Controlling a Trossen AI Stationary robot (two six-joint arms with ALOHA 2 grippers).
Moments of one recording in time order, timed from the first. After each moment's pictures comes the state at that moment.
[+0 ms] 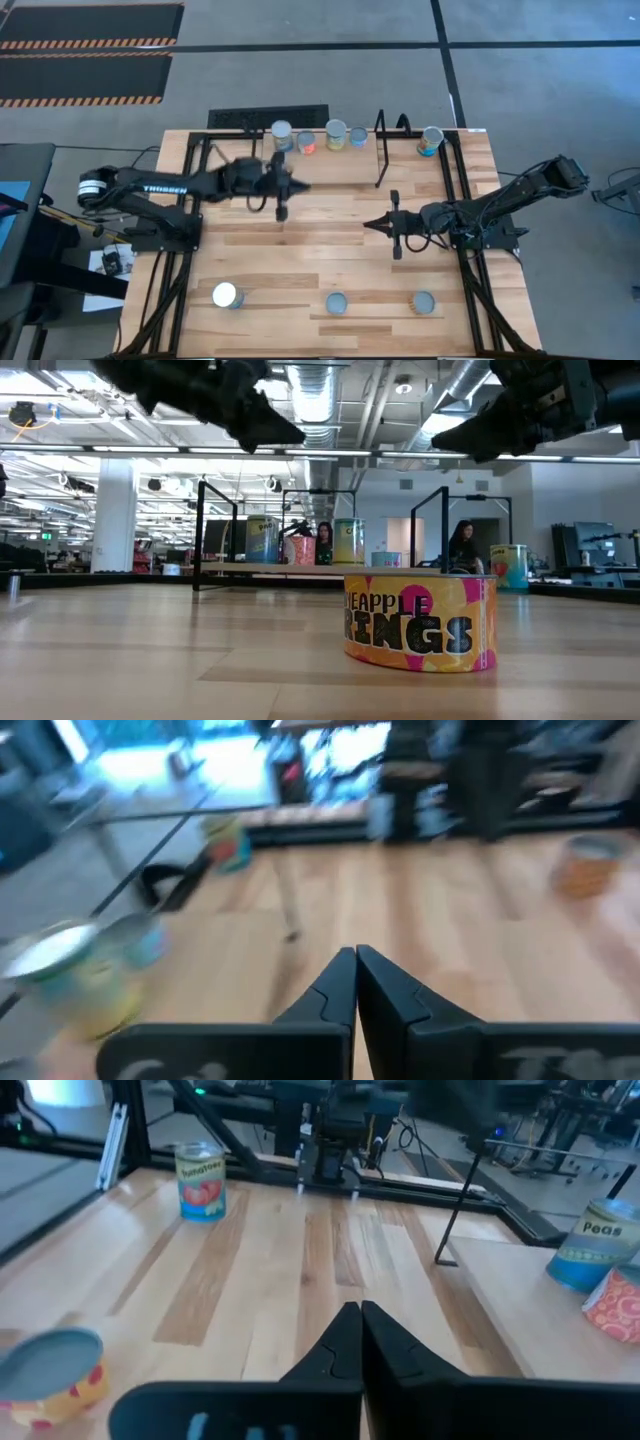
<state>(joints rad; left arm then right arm) 0.19 1.27 0.72 0.26 0.04 0.13 0.24 1.05 0.33 0.53 0.29 -0.07</state>
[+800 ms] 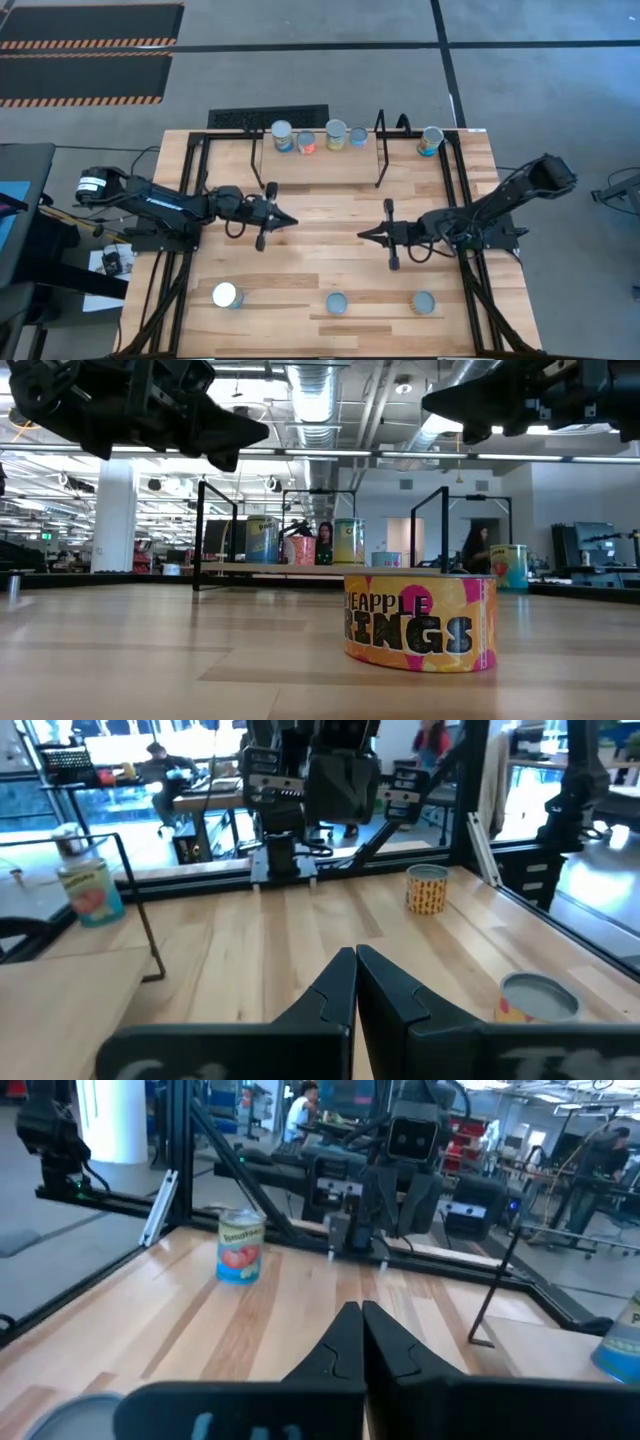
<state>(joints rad) 0.03 1.26 0.34 0.84 0.18 0.08 0.32 1.22 0.34 0.87 0.29 -0.16</state>
